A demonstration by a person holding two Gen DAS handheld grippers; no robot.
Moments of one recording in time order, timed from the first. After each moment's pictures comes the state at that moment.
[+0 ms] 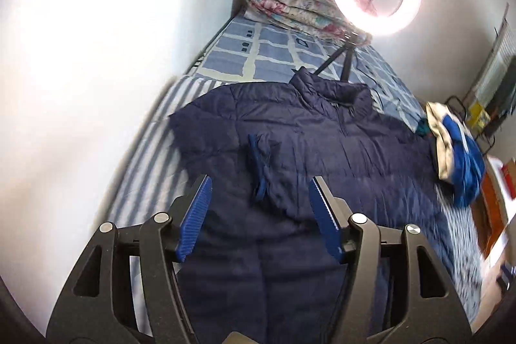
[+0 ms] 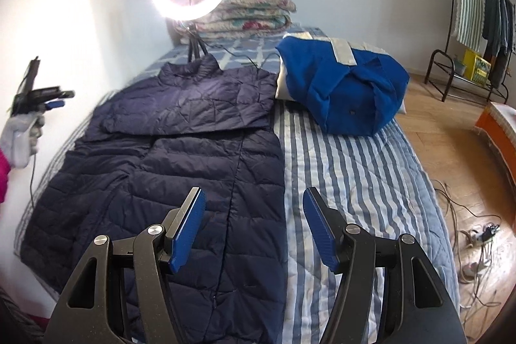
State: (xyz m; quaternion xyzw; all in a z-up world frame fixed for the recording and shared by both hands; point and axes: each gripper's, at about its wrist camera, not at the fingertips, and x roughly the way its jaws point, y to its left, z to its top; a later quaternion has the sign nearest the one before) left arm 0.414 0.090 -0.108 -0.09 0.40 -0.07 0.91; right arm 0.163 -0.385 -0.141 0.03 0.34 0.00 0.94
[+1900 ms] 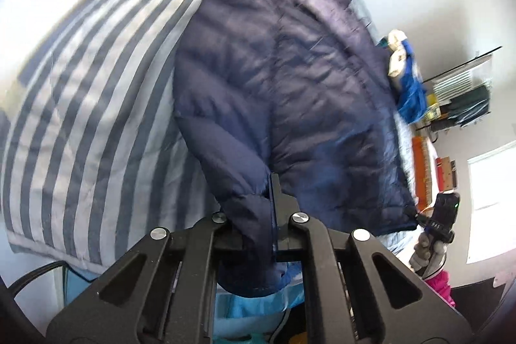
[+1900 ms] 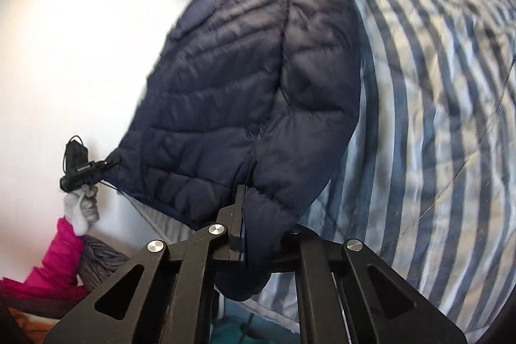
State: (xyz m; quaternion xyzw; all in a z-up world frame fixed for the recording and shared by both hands) left arm 0.154 0.140 -0.213 -0.27 0.54 -0.16 0.78; right arm 0.121 -0.410 -0.271 0.24 0.51 0.24 0.79
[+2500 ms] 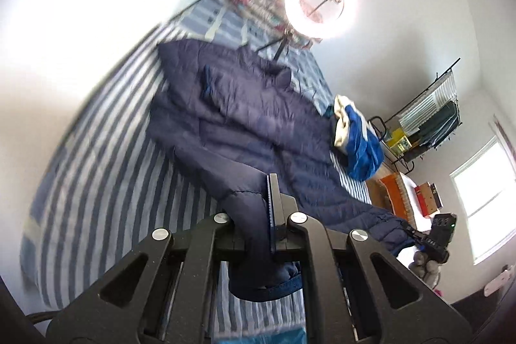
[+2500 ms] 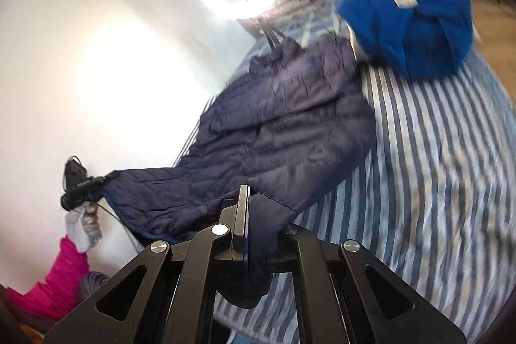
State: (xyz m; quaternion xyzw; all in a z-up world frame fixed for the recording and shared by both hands) left arm 0.208 0.143 -0.069 -0.27 0.39 -0.19 0.86; right arm 0.144 -0.423 -0.131 0.23 0.35 0.23 0.88
